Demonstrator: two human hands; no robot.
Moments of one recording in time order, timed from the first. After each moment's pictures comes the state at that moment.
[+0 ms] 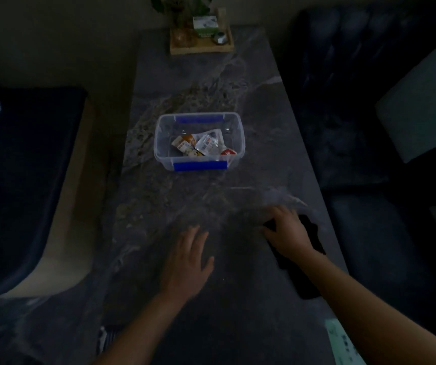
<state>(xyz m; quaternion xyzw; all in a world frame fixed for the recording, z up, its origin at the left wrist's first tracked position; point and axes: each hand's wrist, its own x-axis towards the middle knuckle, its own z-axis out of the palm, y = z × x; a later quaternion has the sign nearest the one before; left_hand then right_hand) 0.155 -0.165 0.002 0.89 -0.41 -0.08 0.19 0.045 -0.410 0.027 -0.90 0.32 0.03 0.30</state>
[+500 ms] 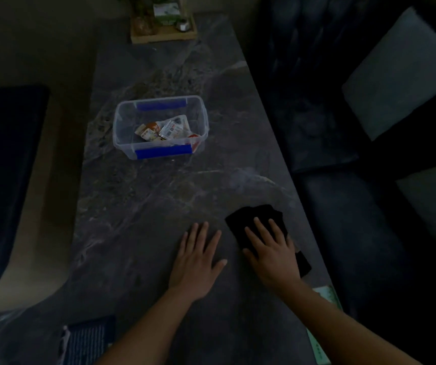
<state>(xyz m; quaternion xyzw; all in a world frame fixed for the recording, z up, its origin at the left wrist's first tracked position) 0.084 -0.209 -0.063 0.86 -0.49 -0.14 0.02 -0.065 -0.373 -0.041 -0.92 0.33 0.14 0.13</state>
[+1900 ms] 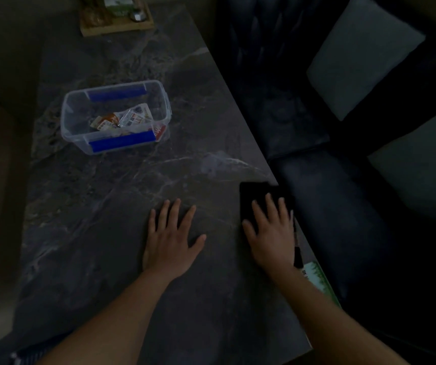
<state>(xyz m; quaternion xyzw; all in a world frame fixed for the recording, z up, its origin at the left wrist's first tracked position) 0.099 -0.235 -0.075 0.87 -0.50 -0.03 0.04 -0.092 -0.384 -0.063 -0.88 0.47 -0.01 0.12</state>
